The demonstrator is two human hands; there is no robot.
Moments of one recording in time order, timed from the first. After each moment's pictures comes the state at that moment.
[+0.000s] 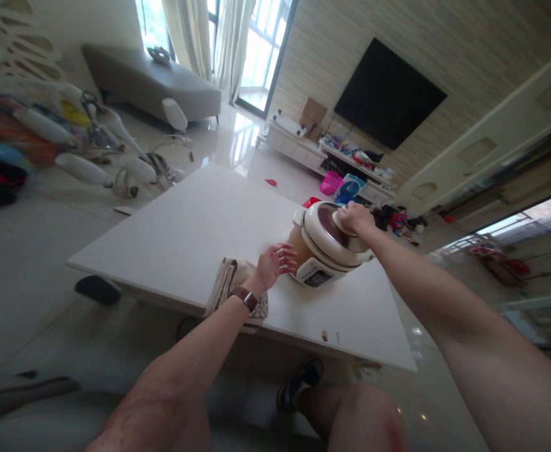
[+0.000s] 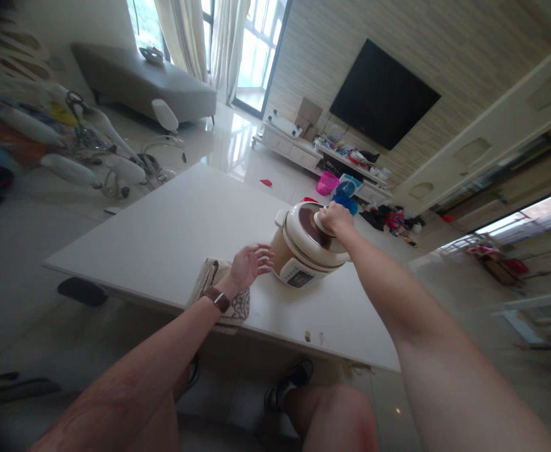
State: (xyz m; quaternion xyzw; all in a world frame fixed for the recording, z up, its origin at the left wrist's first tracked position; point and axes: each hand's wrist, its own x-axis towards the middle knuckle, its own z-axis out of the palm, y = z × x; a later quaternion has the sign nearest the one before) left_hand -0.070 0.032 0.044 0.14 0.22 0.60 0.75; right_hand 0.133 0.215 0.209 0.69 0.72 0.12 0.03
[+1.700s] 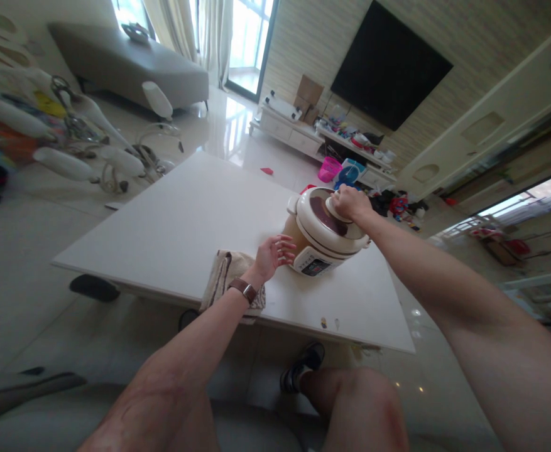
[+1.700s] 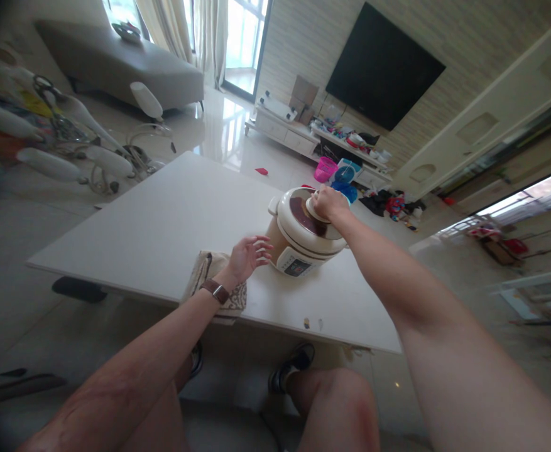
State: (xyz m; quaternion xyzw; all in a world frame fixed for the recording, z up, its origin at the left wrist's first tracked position) left_hand -0.059 0.035 0.041 0.16 0.26 0.59 0.75; right_hand 0.126 0.205 0.209 0.63 0.76 0.13 0.04
